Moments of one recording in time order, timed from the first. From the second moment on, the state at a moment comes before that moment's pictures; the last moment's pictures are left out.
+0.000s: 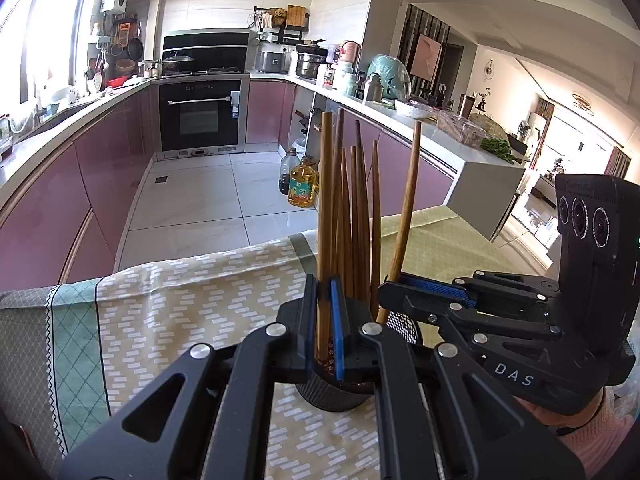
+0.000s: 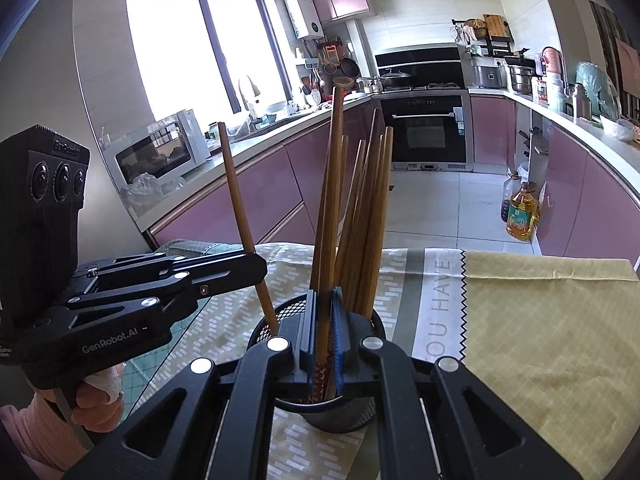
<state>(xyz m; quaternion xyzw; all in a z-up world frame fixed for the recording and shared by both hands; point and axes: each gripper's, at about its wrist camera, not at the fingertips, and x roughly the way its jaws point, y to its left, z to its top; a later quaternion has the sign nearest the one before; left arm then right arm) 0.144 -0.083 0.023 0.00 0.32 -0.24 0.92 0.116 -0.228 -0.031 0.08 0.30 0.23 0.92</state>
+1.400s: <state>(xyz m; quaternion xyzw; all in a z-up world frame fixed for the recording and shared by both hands) 0.095 -0.048 -0.005 0.00 0.27 -0.14 0.95 0.069 -0.243 -0.033 0.07 0.26 0.20 0.94</state>
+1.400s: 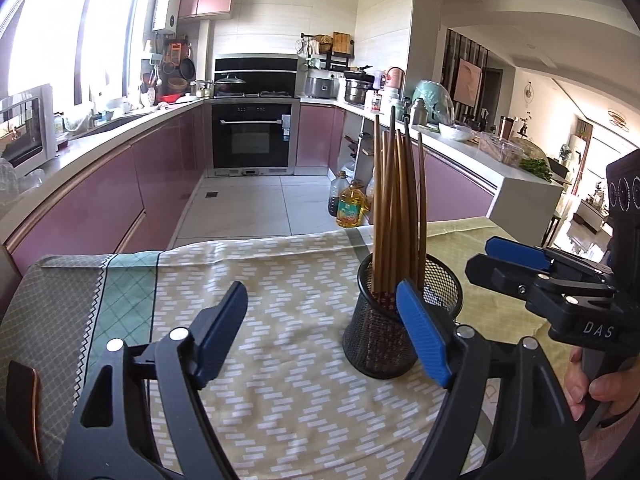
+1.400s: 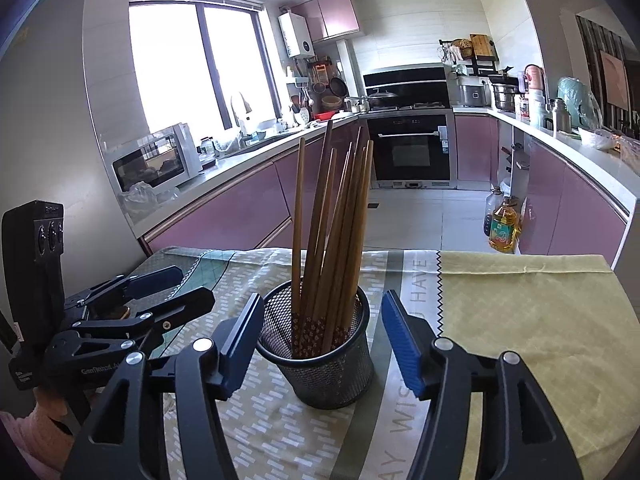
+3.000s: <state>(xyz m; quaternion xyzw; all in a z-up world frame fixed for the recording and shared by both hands) 0.001 0.001 -0.008 0.02 0.09 0.03 0.99 -0.001 -0.211 -0.043 0.02 0.12 0.11 0.99</state>
